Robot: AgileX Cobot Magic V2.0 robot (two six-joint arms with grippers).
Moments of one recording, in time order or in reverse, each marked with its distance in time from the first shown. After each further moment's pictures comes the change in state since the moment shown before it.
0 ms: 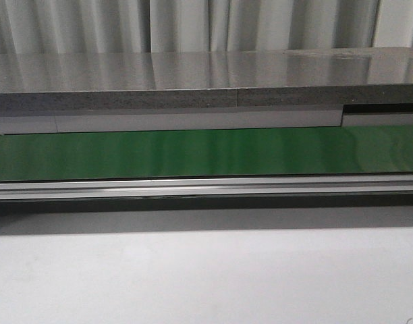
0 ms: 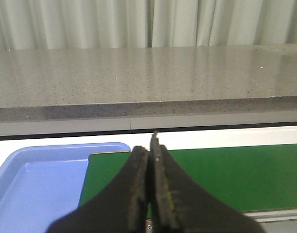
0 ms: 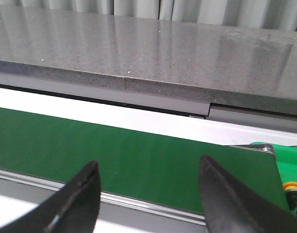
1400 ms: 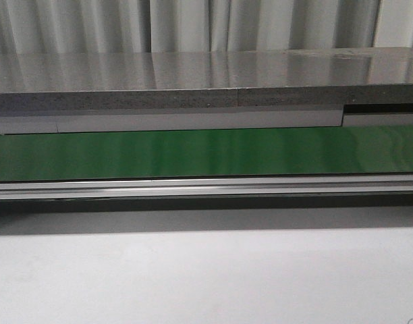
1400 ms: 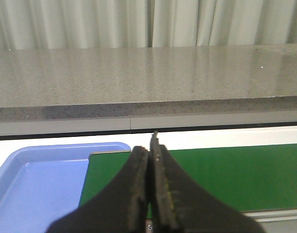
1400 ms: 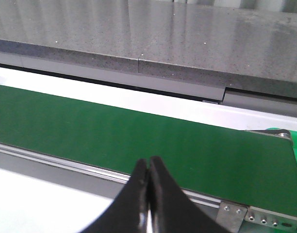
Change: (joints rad) left arm 0.000 0.000 0.000 0.000 0.000 0.000; right arm 0.000 -0.015 0.007 0.000 0.073 0.000
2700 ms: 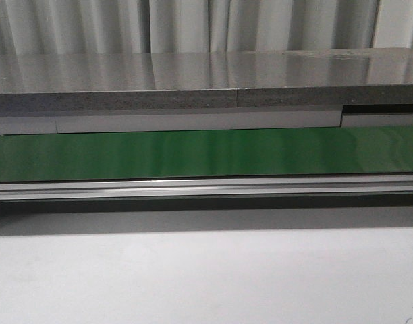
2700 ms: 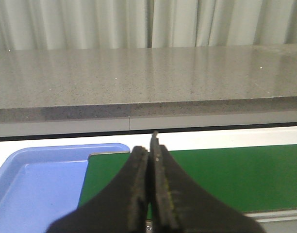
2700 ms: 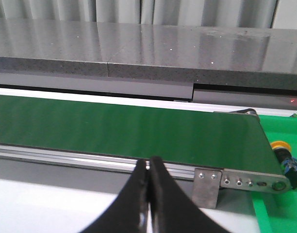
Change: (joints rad) left arm 0.000 0.000 0.002 0.000 0.000 0.000; right arm 0.096 -0.379 0.345 -0.441 -0.179 0.466
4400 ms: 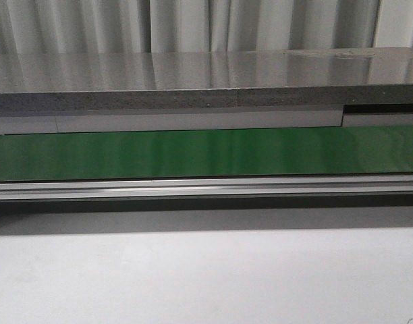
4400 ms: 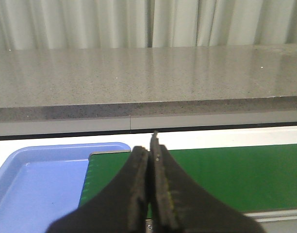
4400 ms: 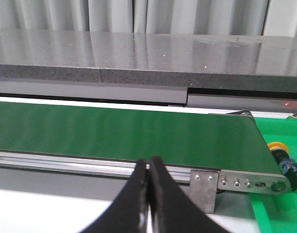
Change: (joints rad) left arm 0.000 0.000 0.000 0.000 0.000 0.000; right arm 0.000 -0.003 0.092 -0.020 -0.139 0.030
